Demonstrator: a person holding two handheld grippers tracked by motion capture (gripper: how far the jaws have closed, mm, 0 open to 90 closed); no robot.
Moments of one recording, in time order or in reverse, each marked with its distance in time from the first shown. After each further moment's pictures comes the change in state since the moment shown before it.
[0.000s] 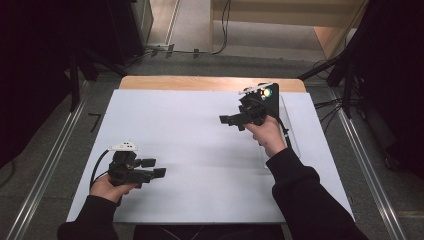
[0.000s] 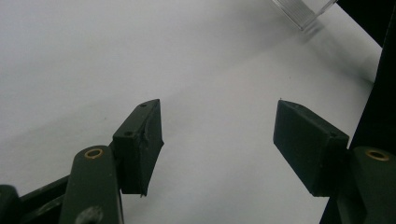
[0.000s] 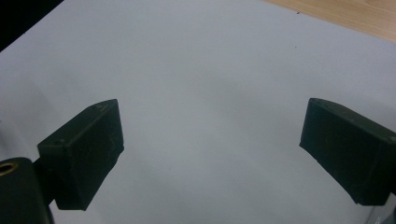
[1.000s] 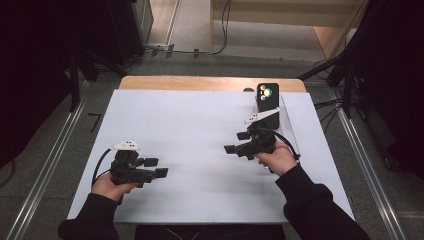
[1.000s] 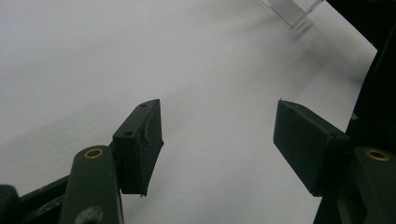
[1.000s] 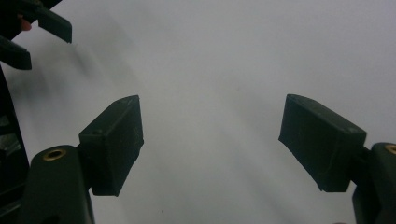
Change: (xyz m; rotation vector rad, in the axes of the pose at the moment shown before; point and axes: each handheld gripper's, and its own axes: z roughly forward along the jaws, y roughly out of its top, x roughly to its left) left arm -0.004 0.005 0.004 0.005 -0.035 0.032; right arm 0.028 -0.066 -0.029 0.059 0.172 -0.094
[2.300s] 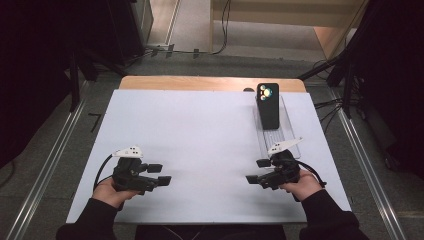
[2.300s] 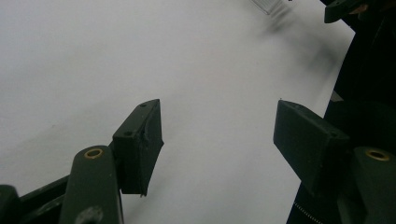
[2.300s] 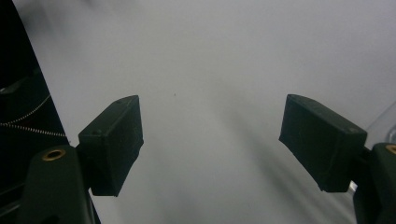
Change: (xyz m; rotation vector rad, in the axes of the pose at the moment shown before) left arm -0.015 -0.008 0.001 0.021 -0.051 0.055; right arm 0.004 -0.085 -0.033 0.068 0.023 -0.003
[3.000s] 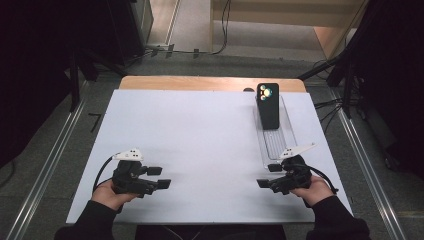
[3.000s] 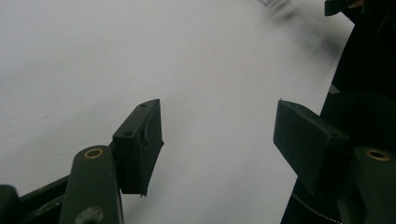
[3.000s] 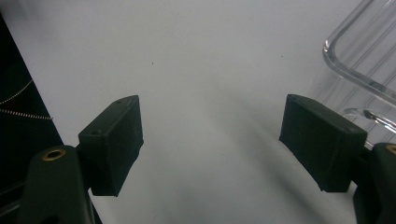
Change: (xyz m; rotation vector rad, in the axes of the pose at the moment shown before) left arm -0.002 -0.004 0.000 0.018 -0.003 0.010; right arm -0.011 -0.026 -0.015 0.009 -0.041 0.047
